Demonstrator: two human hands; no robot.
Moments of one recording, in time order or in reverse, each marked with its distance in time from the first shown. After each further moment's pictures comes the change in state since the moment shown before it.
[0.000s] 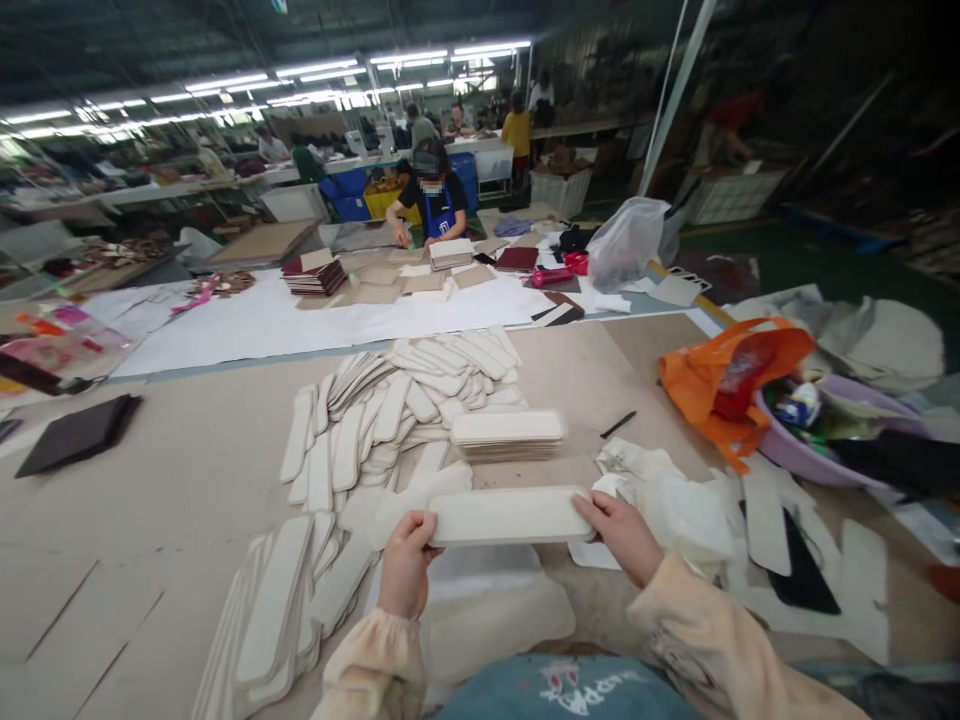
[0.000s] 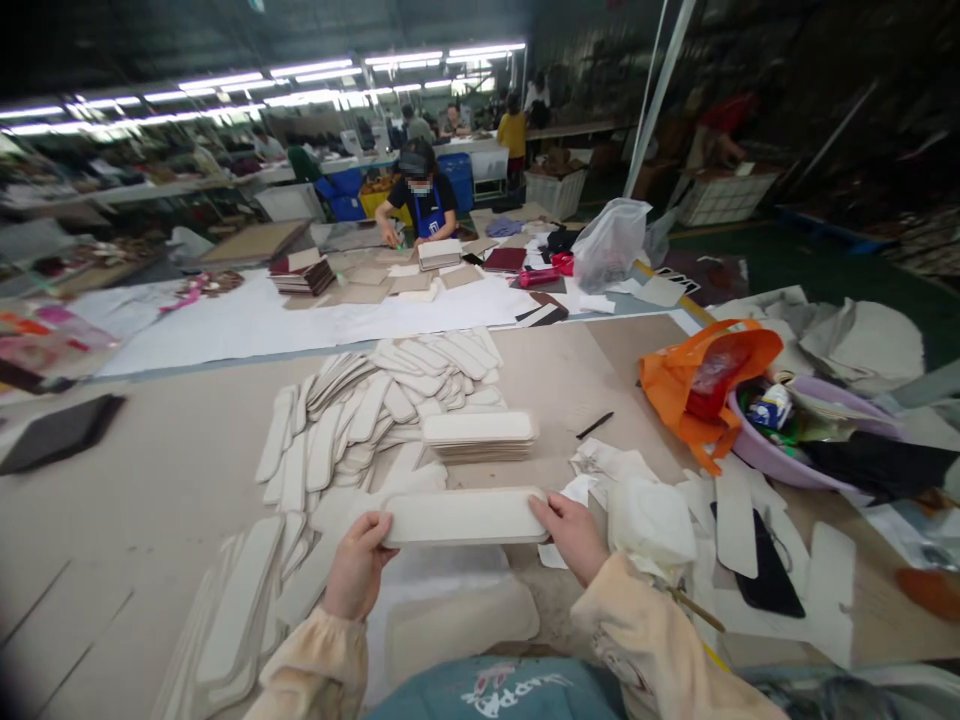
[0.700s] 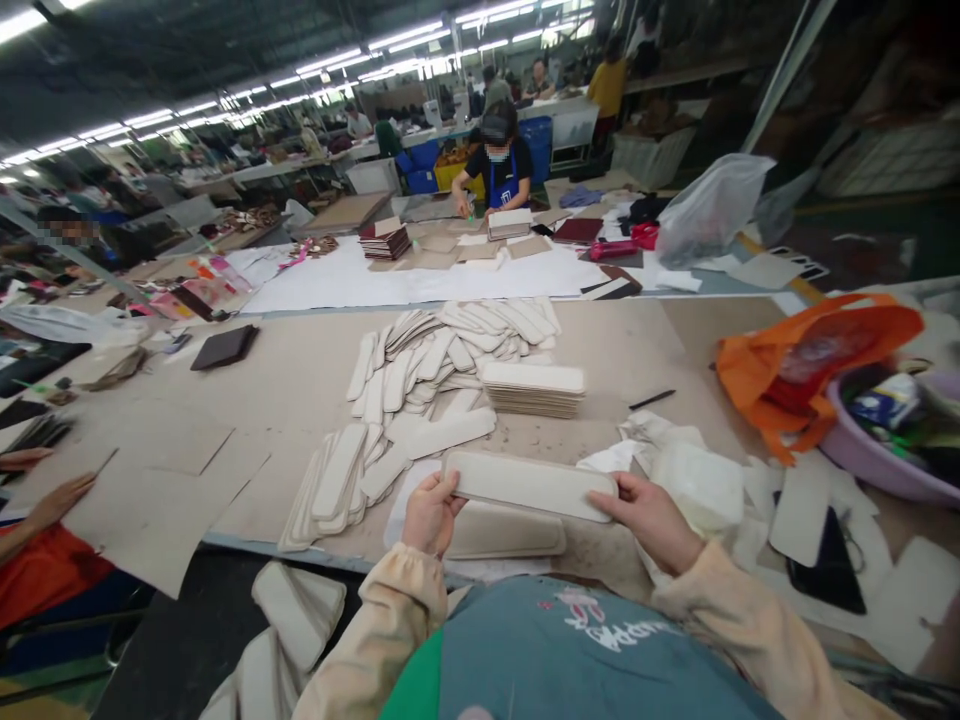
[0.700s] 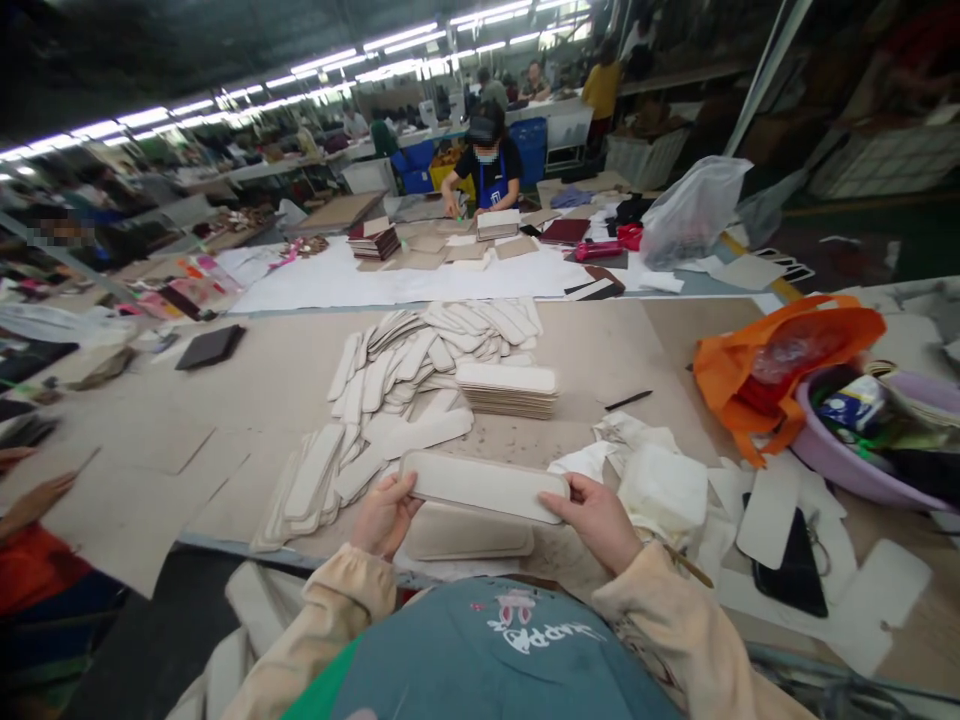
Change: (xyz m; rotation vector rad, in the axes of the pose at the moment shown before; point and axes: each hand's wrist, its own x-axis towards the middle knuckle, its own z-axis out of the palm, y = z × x) left_hand -0.097 -0.022 0.009 -0.429 0.063 -0.078; right_hand -0.074 -0.001 -0.032 0.035 -0.224 -0.037
